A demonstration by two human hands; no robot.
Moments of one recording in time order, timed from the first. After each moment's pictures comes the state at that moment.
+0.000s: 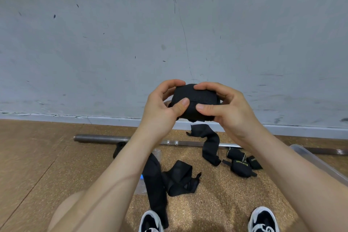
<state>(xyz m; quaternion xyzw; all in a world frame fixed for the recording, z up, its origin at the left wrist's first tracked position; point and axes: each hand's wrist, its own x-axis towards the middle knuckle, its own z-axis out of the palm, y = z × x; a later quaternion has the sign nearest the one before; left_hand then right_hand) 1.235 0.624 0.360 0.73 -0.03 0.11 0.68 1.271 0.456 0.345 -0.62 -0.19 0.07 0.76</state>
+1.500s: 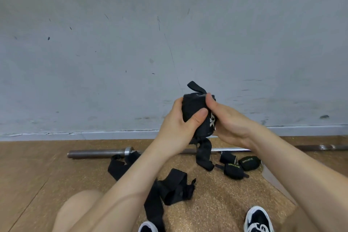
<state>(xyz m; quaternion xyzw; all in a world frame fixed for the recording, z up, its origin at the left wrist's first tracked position) 1.215 0.568 0.354 0.82 -0.05 0.05 0.57 1.253 0.417 0.350 -0.62 -0.13 0.24 0.74</state>
